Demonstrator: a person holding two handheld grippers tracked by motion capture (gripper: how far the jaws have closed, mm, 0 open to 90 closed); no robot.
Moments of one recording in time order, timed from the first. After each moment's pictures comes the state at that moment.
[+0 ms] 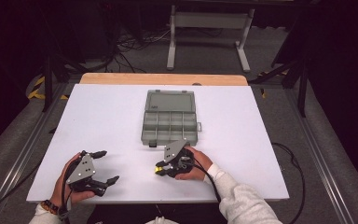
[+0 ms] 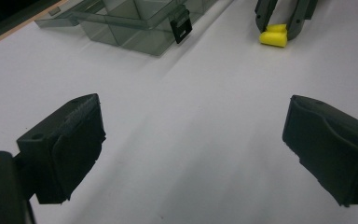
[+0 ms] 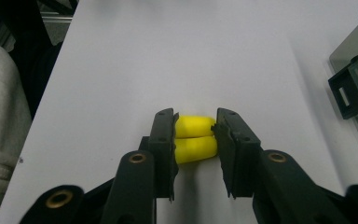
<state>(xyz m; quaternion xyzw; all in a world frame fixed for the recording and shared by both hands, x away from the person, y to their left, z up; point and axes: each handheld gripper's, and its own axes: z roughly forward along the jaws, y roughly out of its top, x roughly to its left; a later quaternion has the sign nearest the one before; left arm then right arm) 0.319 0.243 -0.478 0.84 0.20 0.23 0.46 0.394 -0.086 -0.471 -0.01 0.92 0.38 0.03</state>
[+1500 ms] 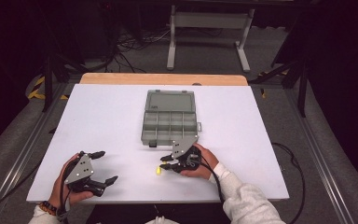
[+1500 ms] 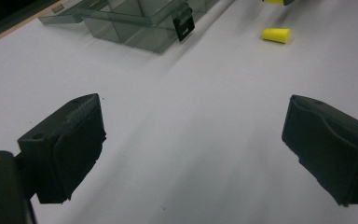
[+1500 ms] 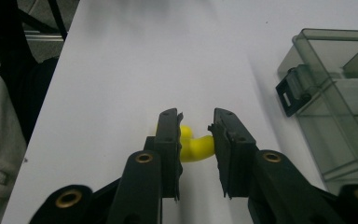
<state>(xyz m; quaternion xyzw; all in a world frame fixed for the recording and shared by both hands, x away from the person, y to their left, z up) 0.317 0.247 -0.478 0.83 0.20 0.23 0.46 0.393 -0.107 -0.453 0.01 0.91 0.42 0.07</state>
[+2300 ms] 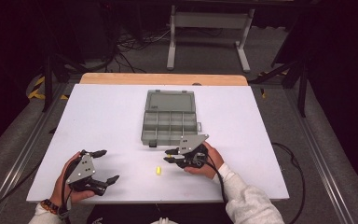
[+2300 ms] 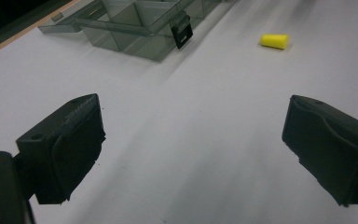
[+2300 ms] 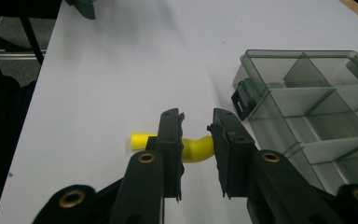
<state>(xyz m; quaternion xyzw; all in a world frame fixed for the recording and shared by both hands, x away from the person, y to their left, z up) 0.319 0.242 -0.475 0.83 0.19 0.24 0.46 0.388 -0.123 -0.437 0.05 0.89 0.44 0.12</state>
